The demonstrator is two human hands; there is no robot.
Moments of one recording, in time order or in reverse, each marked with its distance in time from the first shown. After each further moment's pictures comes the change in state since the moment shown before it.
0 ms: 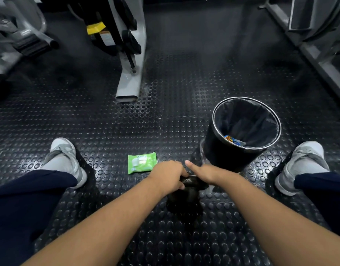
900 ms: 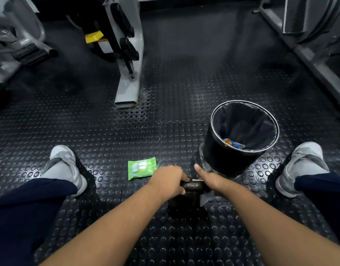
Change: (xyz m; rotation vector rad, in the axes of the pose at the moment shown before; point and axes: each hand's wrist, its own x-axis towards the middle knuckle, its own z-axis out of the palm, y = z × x) left_hand 0.002 -0.003 0.004 -0.039 0.029 -0.012; right_hand 0.002 0.023 0.011 0.307 0.000 0.054
